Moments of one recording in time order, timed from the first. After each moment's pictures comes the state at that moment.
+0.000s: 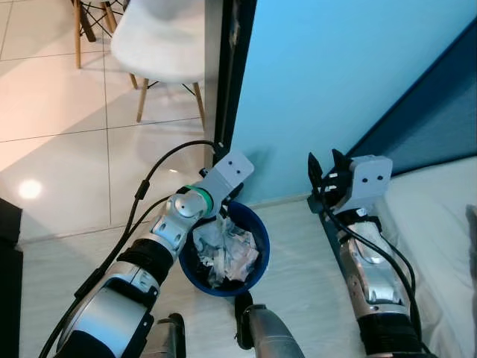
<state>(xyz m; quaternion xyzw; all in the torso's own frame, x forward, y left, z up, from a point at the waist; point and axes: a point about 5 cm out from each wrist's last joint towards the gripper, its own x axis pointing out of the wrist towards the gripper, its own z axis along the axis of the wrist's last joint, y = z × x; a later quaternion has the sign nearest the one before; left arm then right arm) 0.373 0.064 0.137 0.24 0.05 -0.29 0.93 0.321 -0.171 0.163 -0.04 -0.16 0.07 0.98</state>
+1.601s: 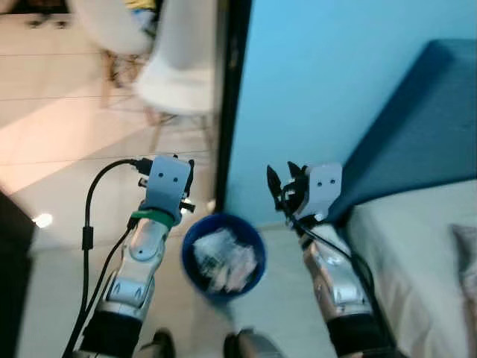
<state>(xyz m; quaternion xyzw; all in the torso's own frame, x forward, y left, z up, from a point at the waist) 0.316 0.126 0.144 0.11 -0.09 -0.06 0.99 0.324 -0.112 0.143 0.01 -0.11 0.14 0.98</state>
